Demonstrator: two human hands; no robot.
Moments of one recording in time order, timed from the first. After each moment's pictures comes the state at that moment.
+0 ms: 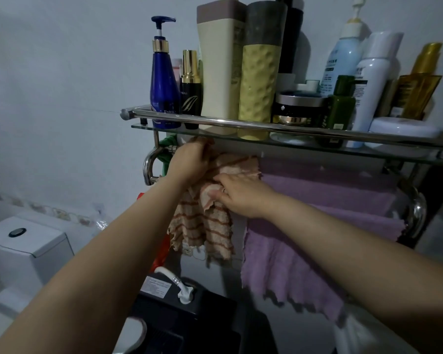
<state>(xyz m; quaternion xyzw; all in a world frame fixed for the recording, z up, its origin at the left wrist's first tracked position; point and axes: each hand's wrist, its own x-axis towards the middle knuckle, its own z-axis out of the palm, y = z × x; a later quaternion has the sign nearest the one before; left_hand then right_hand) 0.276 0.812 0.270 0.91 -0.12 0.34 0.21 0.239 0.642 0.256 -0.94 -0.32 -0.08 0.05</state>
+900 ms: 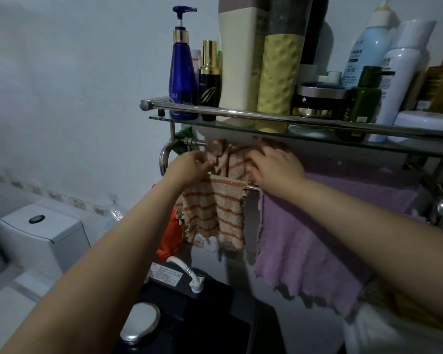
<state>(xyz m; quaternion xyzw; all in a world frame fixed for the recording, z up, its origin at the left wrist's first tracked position) 0.253 0.846 0.248 0.94 0.01 0.18 0.30 0.245 0.623 0.274 -0.93 -0.25 -0.27 -0.03</state>
